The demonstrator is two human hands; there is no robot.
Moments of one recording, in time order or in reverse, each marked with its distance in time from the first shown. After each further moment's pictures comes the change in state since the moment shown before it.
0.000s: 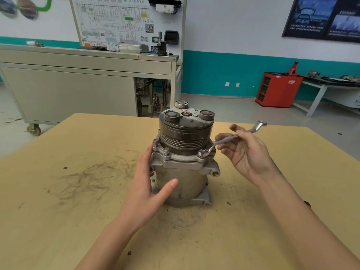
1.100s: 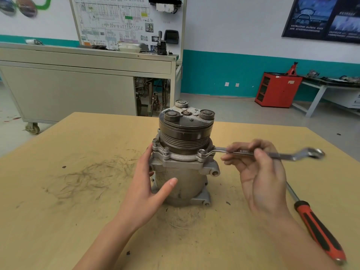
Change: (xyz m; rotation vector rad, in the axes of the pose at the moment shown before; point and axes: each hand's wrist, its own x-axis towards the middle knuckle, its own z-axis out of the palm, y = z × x) left_hand 0.000 -0.001 0.001 0.032 0.006 0.007; right_hand -0.054 0.019 0.013 -0.210 0.025 -0.481
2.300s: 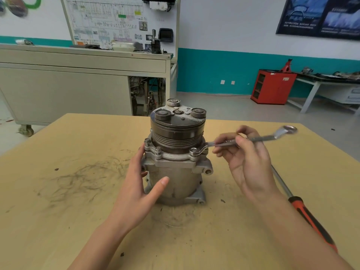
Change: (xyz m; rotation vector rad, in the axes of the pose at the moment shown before) left_hand 0.001 0.000 -0.001 -0.027 0.013 0.012; right_hand 0.022 0.001 -0.002 0.106 -0.057 0.164
